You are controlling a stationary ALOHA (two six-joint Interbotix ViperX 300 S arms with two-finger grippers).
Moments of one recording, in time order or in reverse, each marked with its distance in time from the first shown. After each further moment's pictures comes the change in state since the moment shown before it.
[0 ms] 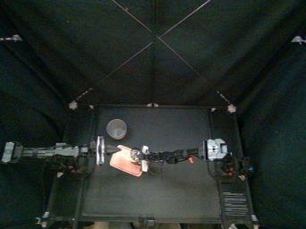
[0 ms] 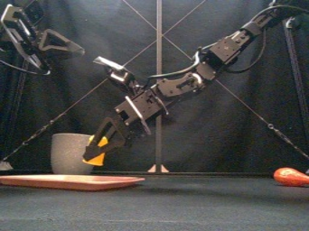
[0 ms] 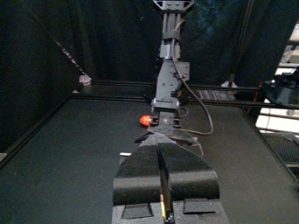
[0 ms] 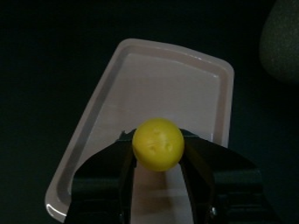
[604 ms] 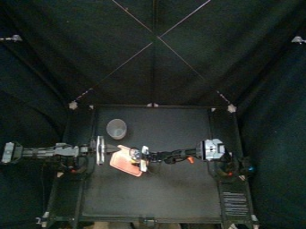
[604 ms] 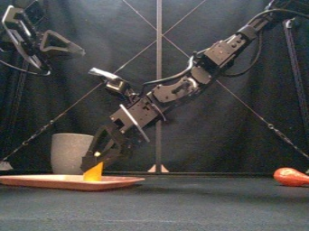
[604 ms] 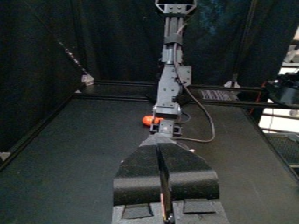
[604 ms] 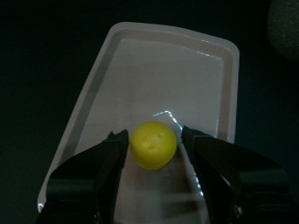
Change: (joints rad) left arm 0.011 0.000 0.000 0.003 0.000 0.002; right arm 0.000 0.031 -0.021 0.052 0.038 -0.002
